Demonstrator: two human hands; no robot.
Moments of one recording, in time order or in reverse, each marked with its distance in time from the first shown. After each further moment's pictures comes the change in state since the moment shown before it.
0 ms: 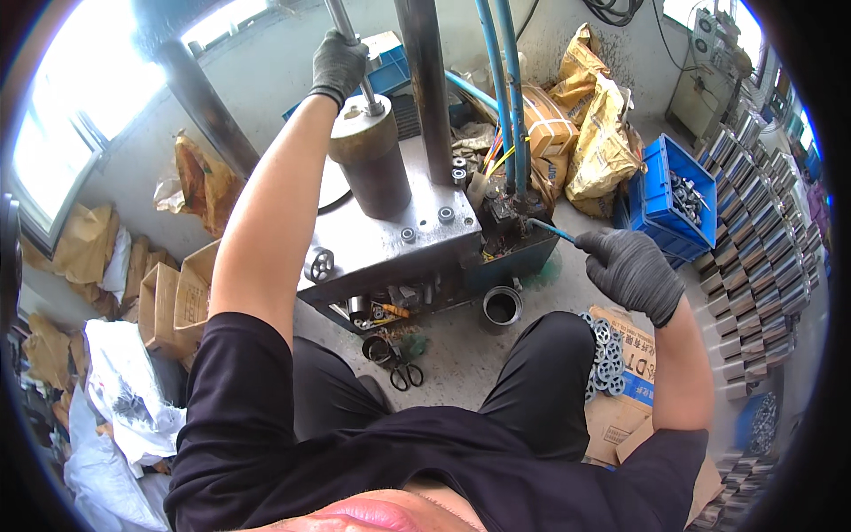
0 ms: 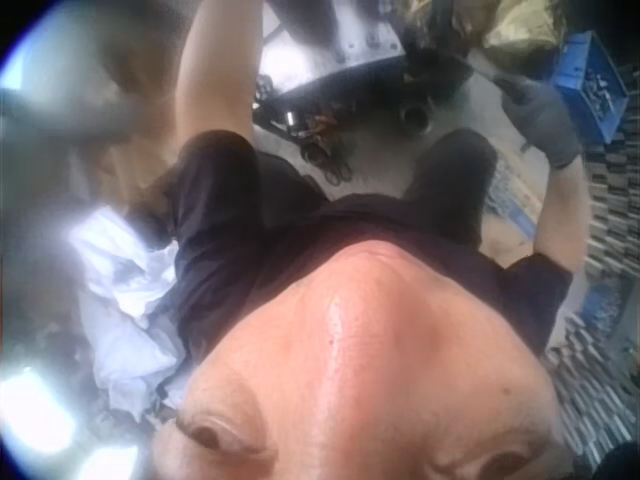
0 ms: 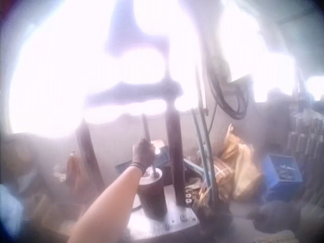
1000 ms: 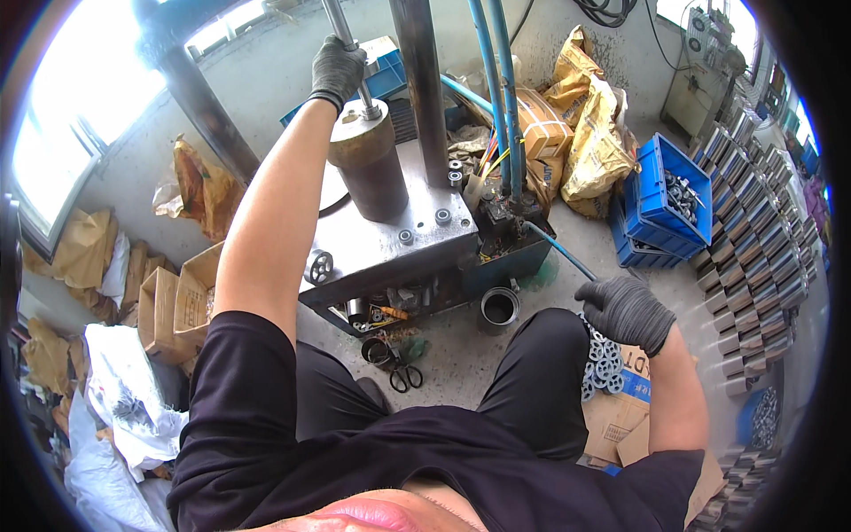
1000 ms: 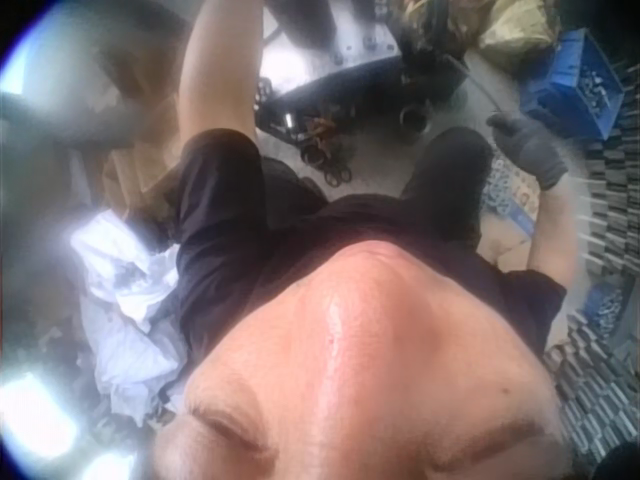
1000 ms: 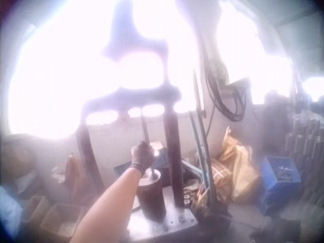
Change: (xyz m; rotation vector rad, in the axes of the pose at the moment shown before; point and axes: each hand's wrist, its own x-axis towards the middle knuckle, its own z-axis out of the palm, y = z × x) left_hand 0.000 0.004 -0.001 -0.007 0.003 -0.020; right_hand -0.050 0.012 0.025 0.002 -0.225 0.044
